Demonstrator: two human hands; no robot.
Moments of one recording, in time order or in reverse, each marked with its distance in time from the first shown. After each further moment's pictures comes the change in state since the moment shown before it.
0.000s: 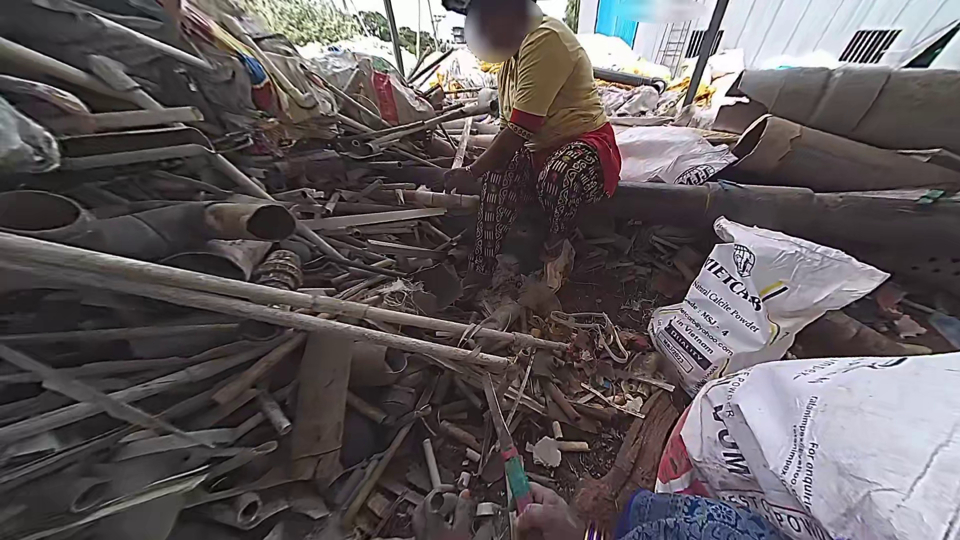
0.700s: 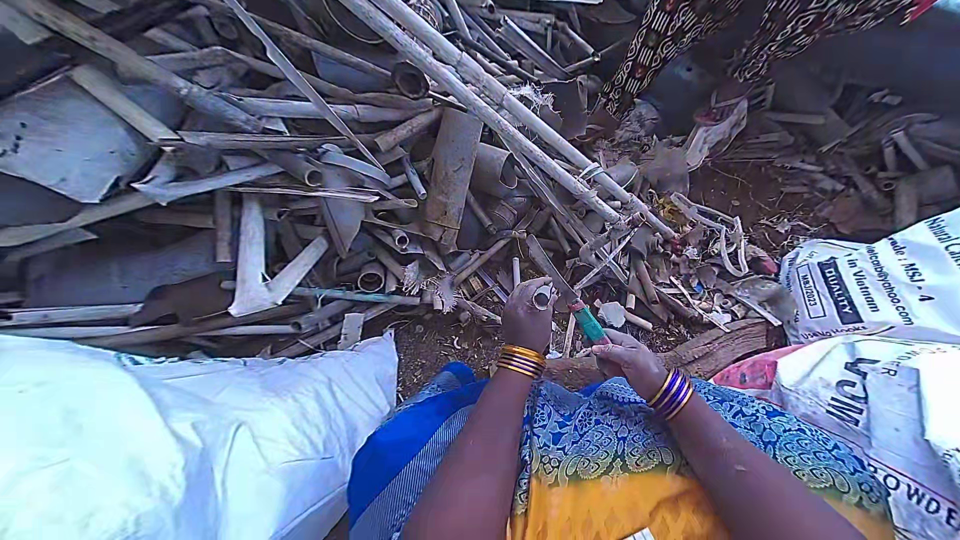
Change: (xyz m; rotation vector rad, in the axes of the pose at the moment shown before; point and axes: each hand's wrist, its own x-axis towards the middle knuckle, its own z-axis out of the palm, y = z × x) left_hand 0.002 0.002 -0.018 -0.114 0.210 0.219; right_hand -0.005 -0.007 -0.002 -0.358 -0.168 -0.027
